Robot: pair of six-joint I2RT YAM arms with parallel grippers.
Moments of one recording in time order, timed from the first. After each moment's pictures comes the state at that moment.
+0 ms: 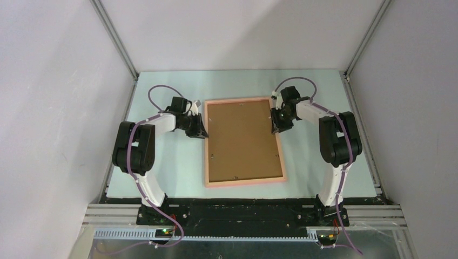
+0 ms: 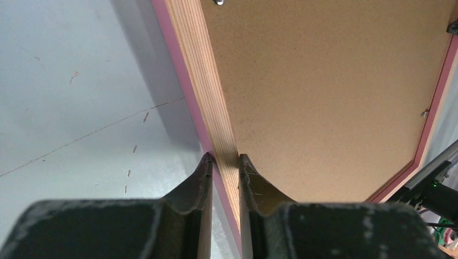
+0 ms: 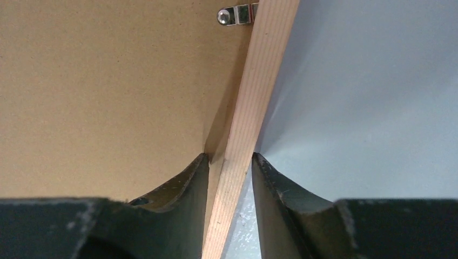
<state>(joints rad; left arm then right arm) -0.17 1.81 1.05 -0.32 0.50 -0.24 0.27 1.95 1.34 -0.55 -0.24 0.06</state>
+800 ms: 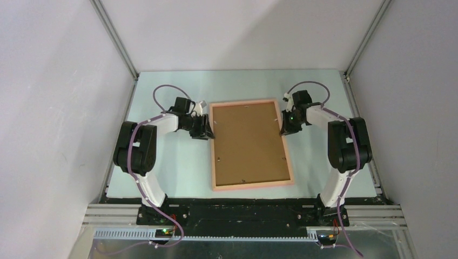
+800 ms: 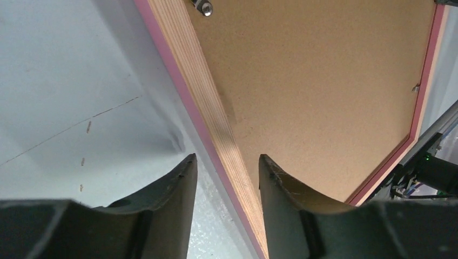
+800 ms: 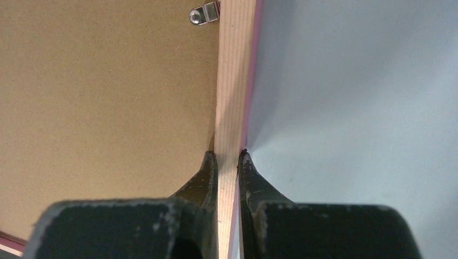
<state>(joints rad) -0.20 1.81 1.05 -0.32 0.56 -0.21 0.18 1.86 1.20 -0.48 -0.24 0.10</state>
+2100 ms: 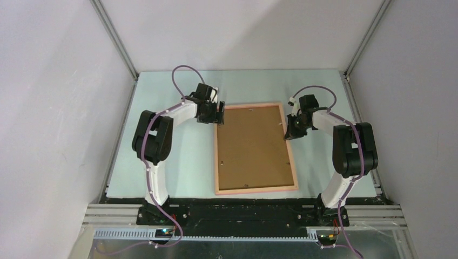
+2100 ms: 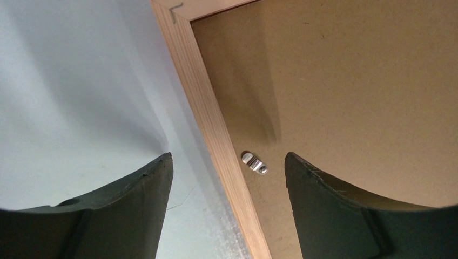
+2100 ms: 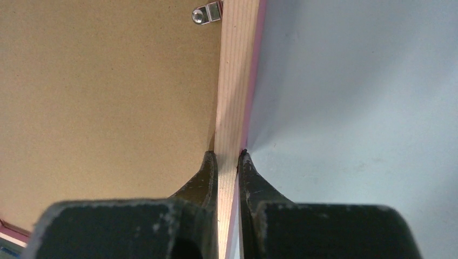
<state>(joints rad) -0.35 2.01 1.41 -0.40 0.13 -0.21 0.13 1.78 1.09 -0.48 -0.29 0.06</state>
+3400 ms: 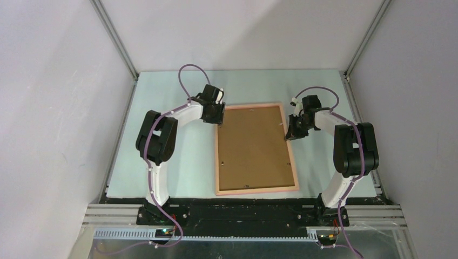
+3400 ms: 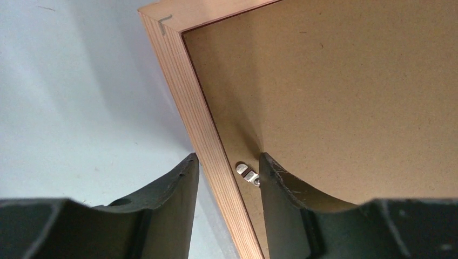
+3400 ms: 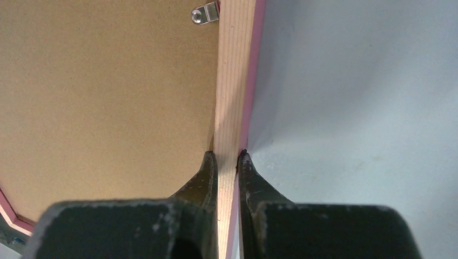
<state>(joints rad) -0.42 2.04 1.43 -0.41 0.00 -0.22 0.09 1.78 1.08 -0.48 -0.34 0.05</state>
